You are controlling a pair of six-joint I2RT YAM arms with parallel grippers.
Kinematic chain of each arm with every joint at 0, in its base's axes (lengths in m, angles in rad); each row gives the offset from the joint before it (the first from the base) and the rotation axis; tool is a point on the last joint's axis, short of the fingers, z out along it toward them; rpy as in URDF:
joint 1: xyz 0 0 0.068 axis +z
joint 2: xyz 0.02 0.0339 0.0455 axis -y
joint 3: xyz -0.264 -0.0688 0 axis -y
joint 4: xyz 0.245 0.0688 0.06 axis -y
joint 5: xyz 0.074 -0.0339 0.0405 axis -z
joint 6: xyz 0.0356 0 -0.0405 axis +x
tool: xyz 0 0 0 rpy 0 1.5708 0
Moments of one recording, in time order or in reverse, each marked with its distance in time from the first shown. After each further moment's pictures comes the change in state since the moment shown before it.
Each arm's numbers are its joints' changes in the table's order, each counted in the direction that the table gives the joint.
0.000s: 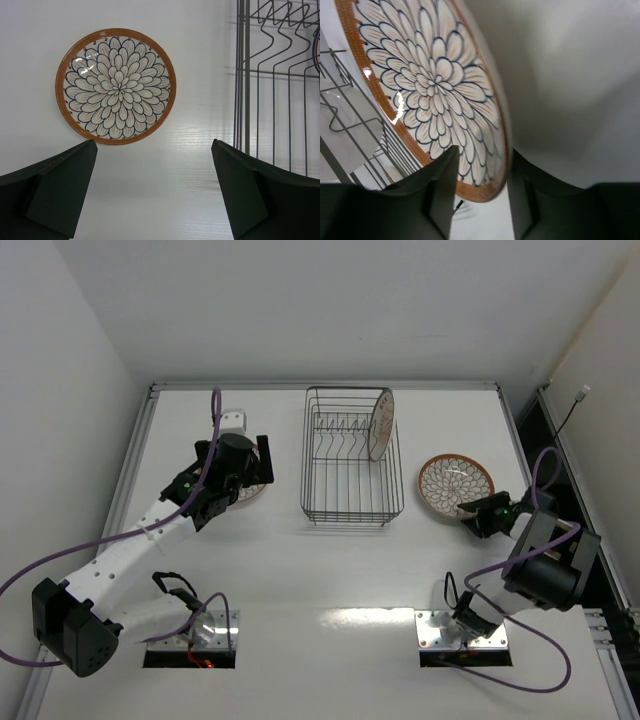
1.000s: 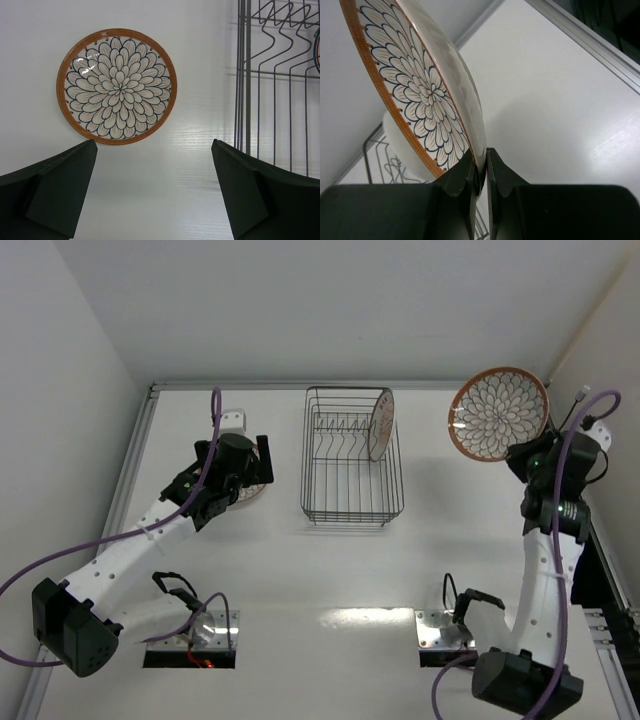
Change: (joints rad) left arm 0.000 0.000 0.000 0.000 -0.005 0.000; right arm 0.198 0.620 0.509 -0.537 0.483 -0.153
